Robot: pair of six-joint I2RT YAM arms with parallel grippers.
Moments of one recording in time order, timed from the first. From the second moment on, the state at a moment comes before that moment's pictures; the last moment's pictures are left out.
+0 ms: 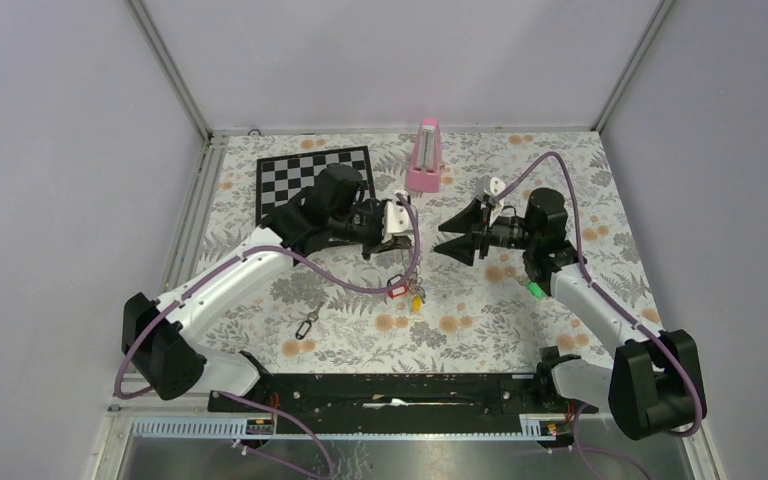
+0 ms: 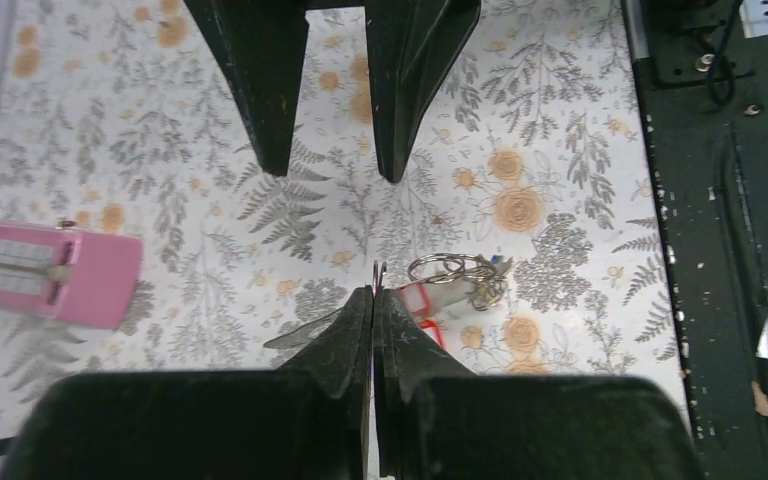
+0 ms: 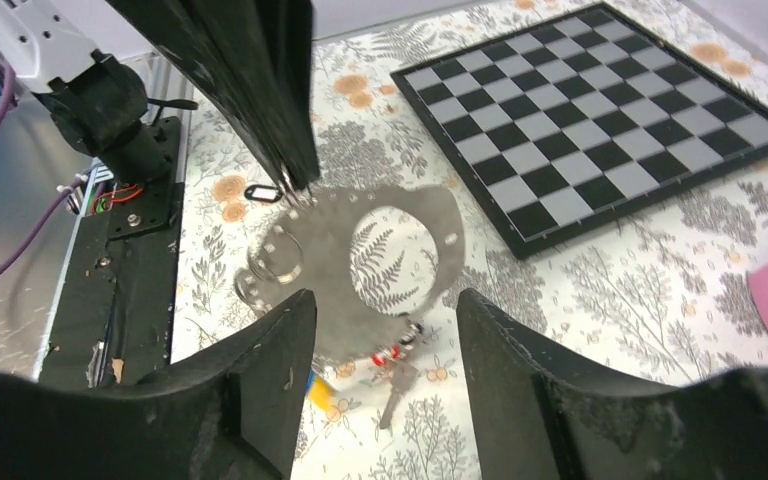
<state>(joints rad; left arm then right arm) -0.71 1.38 1.24 -0.48 0.69 0.62 0.27 1.18 0.66 0.38 -1.10 -0.02</state>
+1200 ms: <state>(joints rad) -0.71 1.37 1.18 -0.52 0.69 0.44 0.01 1.40 0.89 -0.78 -0.22 -0.74</state>
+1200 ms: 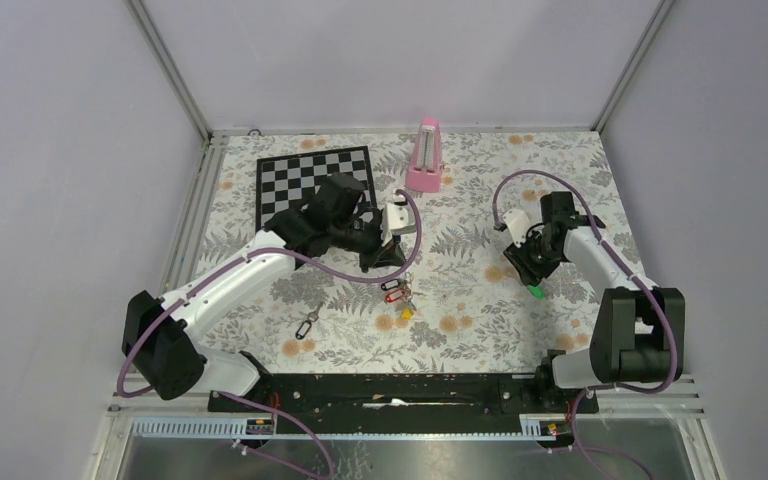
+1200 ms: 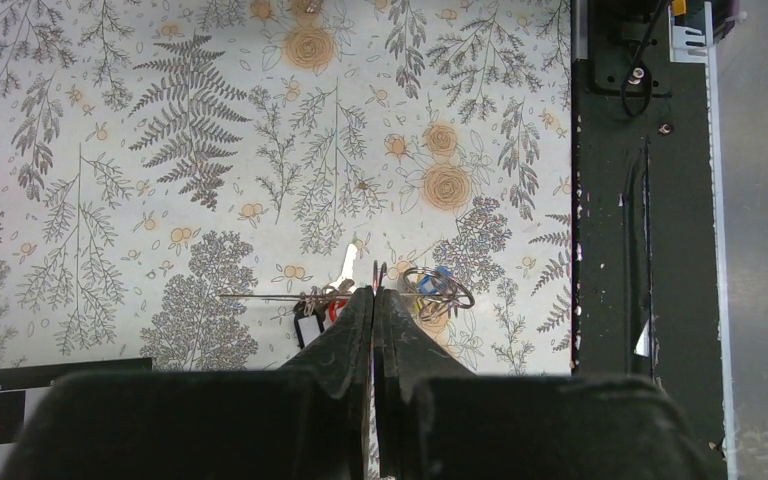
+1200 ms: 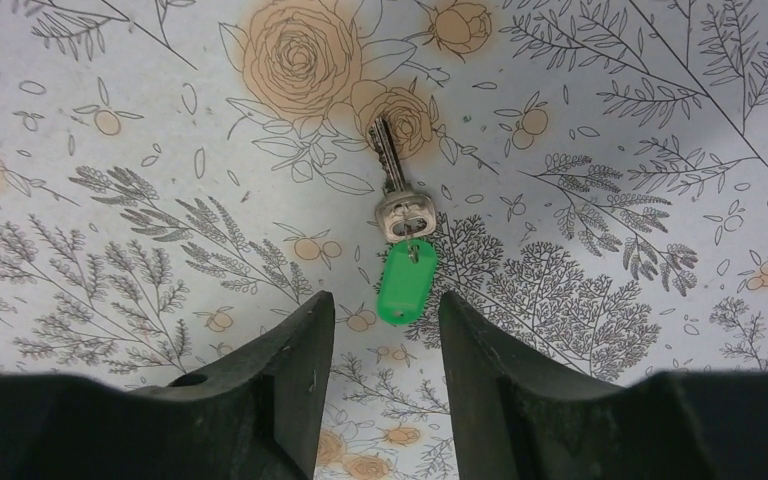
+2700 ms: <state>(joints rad) -0.71 1.40 1.18 -0.52 0.69 0.43 -0.02 1.65 0.95 -0.80 -0.20 -0.86</state>
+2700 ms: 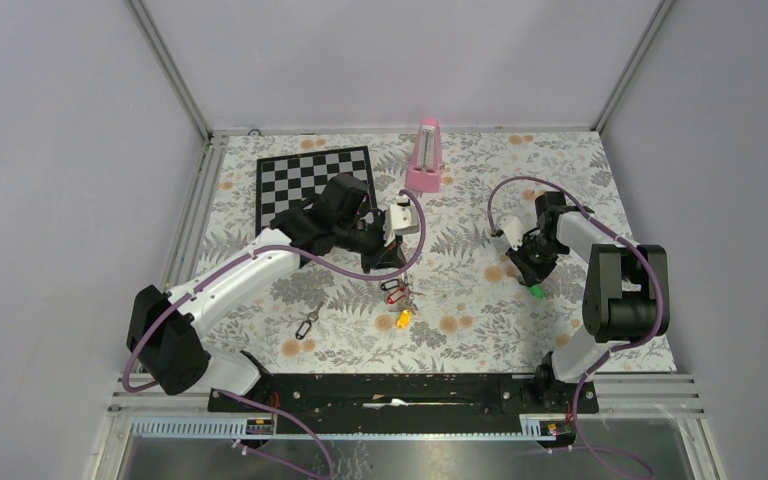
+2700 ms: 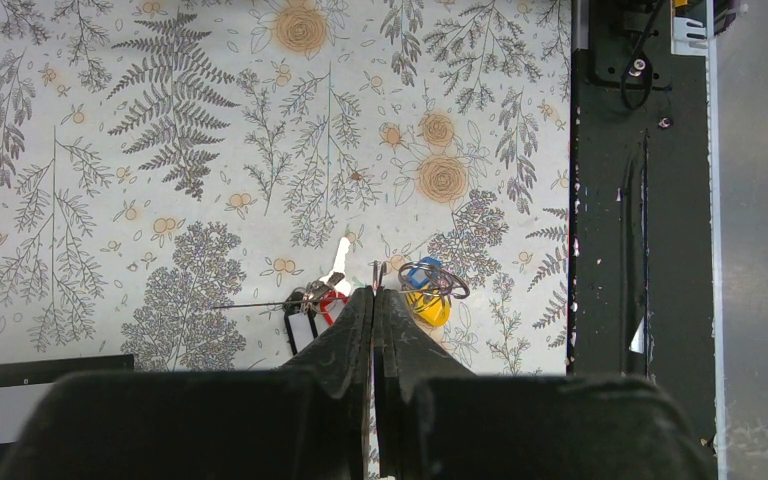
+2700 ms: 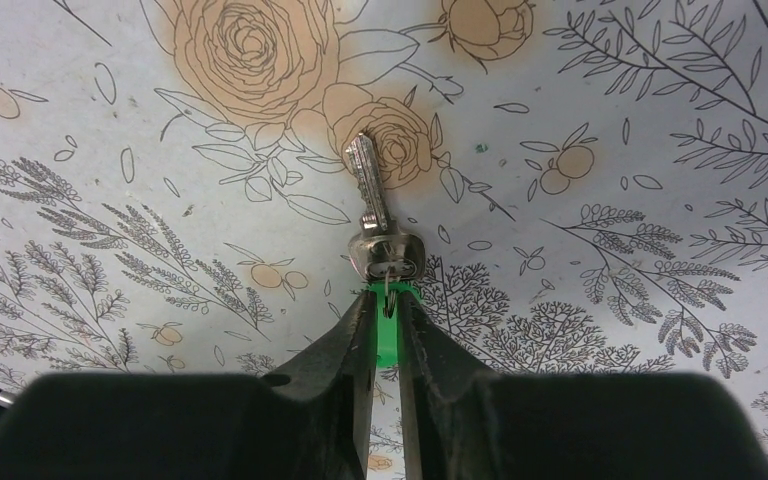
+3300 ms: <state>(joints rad) -0.71 1.41 1.18 -0.52 0.69 0.43 -0.02 1.64 0.97 -0.82 -0.24 -0.87</state>
